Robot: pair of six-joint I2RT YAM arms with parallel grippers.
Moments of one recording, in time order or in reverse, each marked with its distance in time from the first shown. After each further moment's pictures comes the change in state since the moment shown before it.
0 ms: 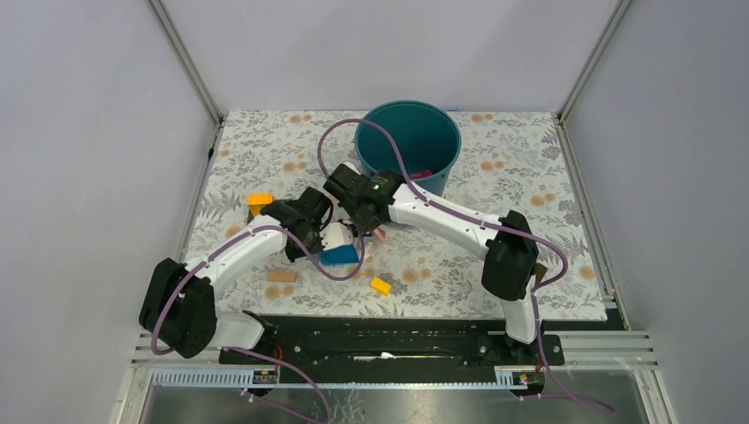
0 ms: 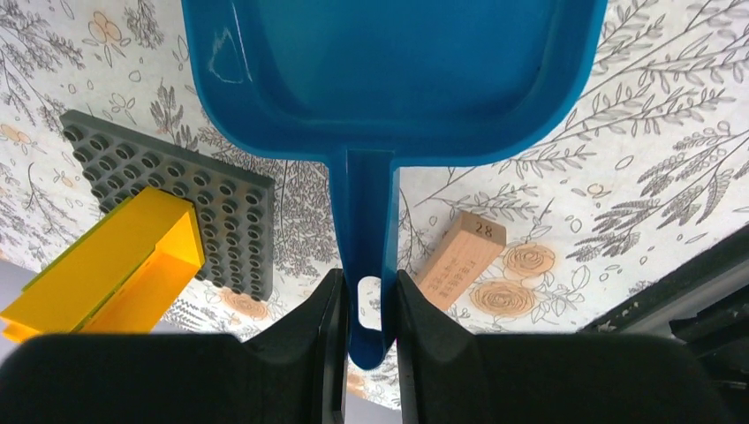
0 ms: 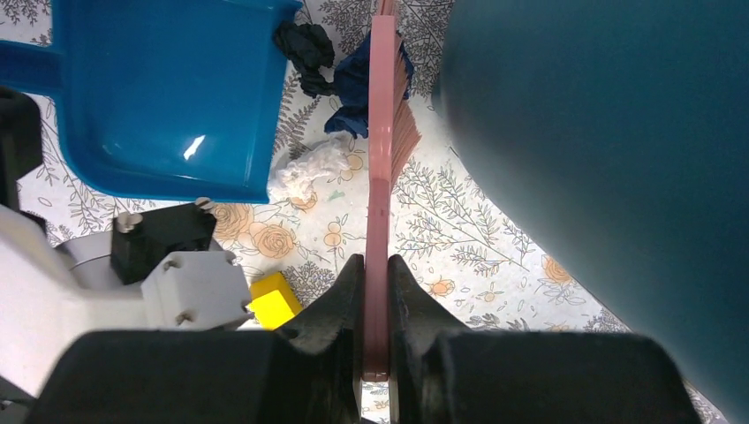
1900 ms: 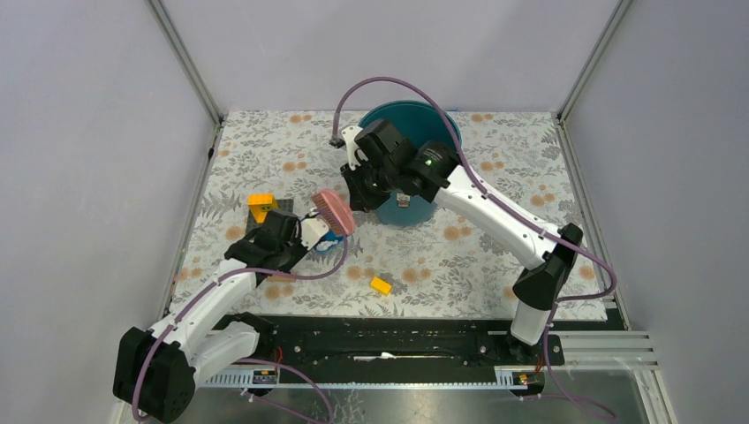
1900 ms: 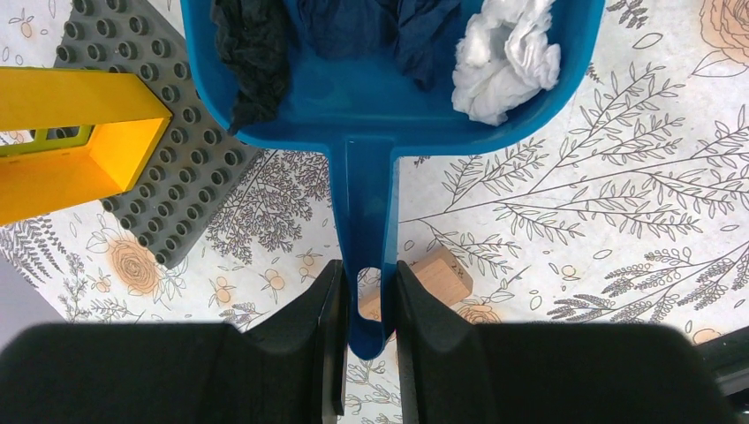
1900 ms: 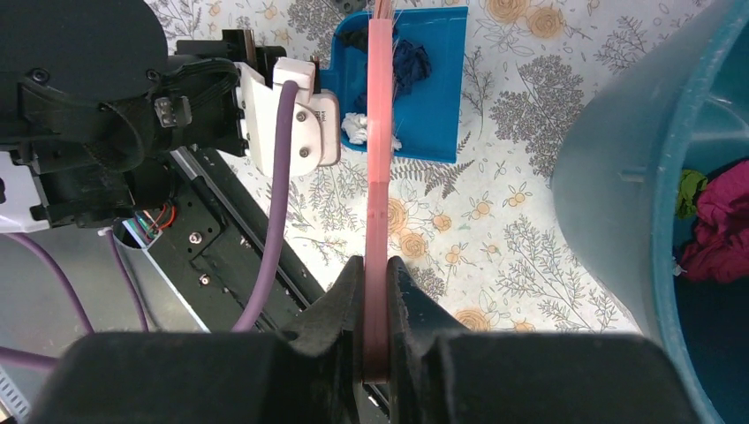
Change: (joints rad) left arm 0.129 -0.372 -0.310 0.290 0.076 -0.330; right arm -0.090 -0.188 0.119 0.037 -0.454 -0.066
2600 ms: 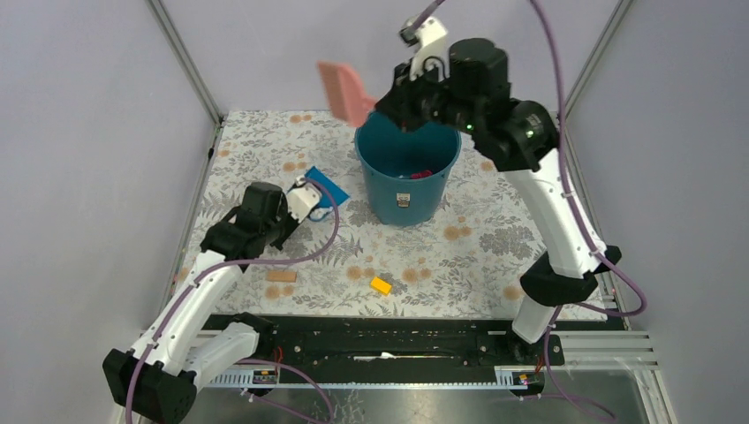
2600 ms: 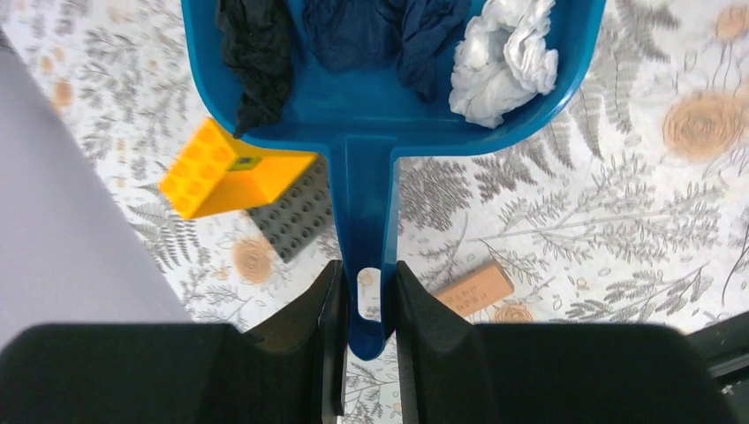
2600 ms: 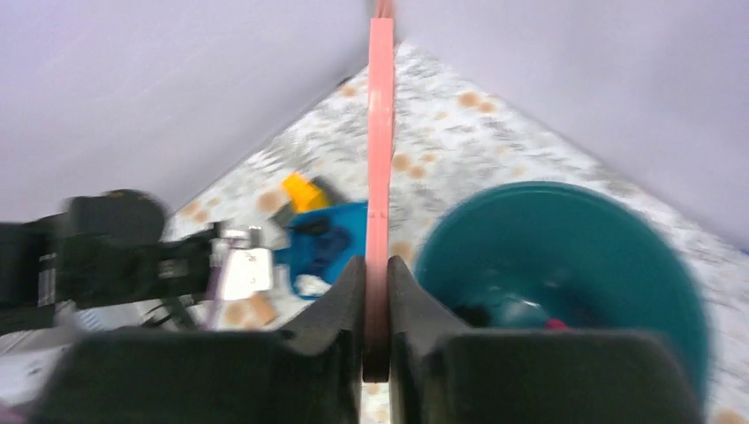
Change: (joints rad) left arm 0.034 -0.047 0.262 -0.162 -0.006 0.006; right arm -0.152 -0.027 0.500 0.015 -0.009 -0.034
